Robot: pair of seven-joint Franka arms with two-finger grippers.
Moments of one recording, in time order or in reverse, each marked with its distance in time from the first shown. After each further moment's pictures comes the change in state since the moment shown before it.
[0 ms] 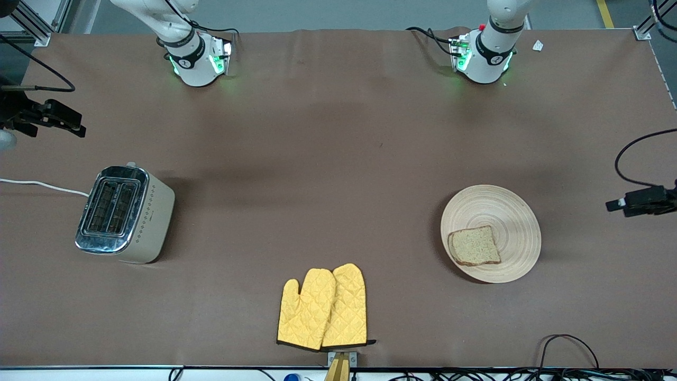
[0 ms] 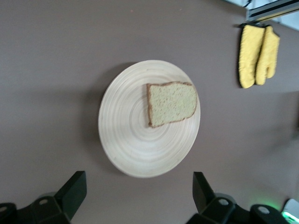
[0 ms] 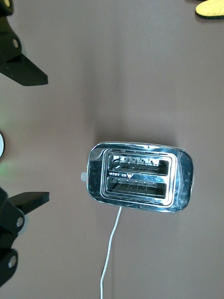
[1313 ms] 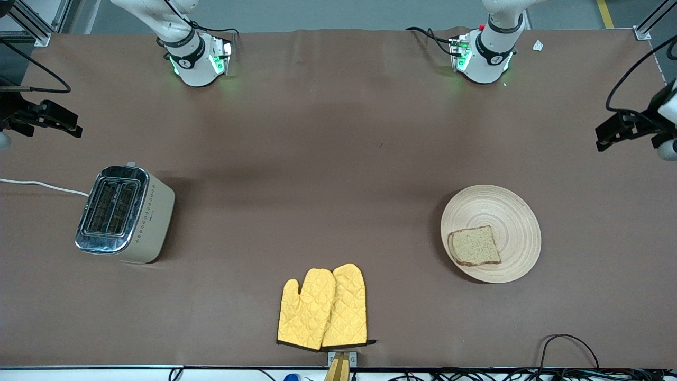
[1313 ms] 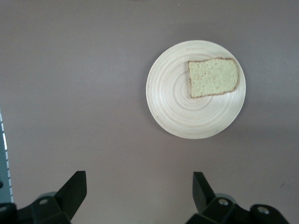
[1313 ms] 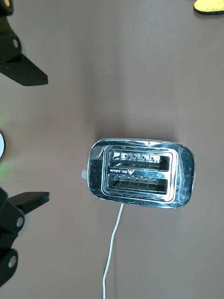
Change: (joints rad) left arm -0.439 -0.347 0.093 0.021 0.462 -0.209 -0.393; right arm -0.014 0.001 -0.001 0.000 0.000 -0.001 0.000
